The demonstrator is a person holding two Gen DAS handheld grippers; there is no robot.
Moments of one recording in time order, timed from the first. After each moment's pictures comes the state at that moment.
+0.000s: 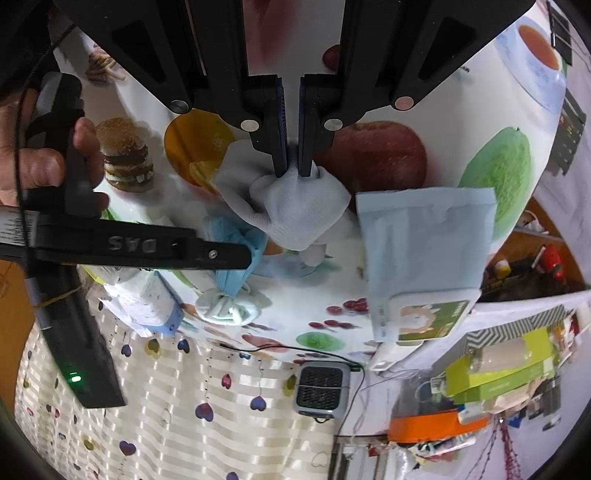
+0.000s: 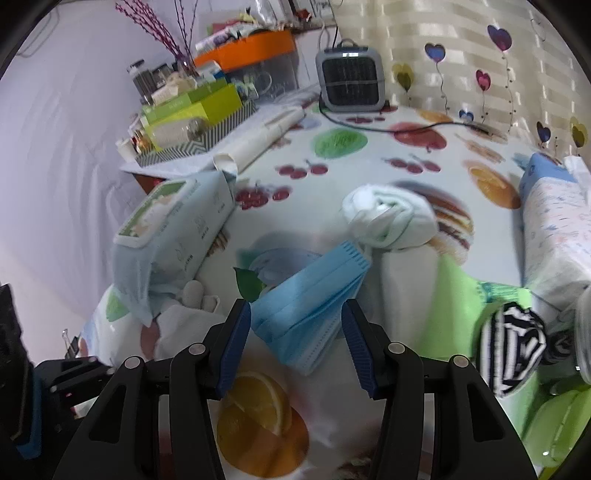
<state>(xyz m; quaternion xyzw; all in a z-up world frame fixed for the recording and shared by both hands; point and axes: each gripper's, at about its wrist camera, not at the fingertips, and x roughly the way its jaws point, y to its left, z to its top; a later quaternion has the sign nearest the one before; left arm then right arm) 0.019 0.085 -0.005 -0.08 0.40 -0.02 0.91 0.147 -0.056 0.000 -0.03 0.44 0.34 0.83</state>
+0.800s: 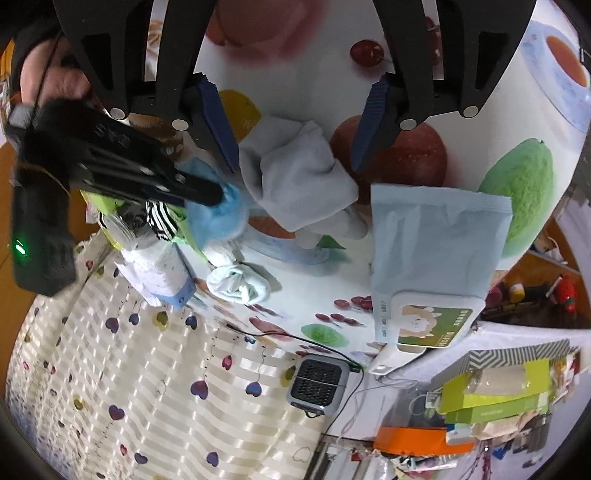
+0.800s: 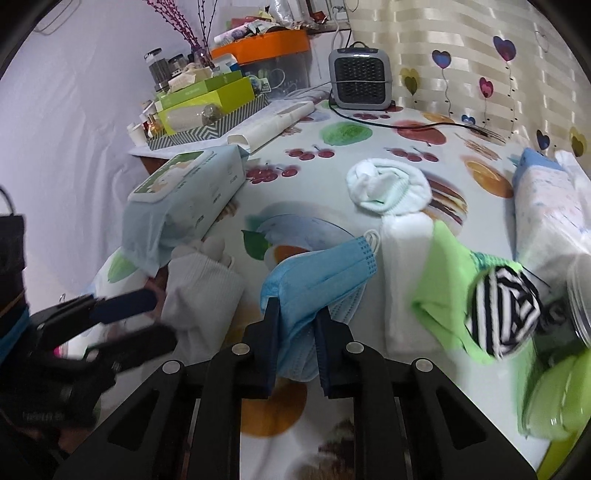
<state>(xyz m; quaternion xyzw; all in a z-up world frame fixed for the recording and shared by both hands) 0.026 0.091 0.001 -0.17 0.38 -0.03 0.91 0.113 -0.077 -0.005 -0.05 0.41 0.35 0.84</state>
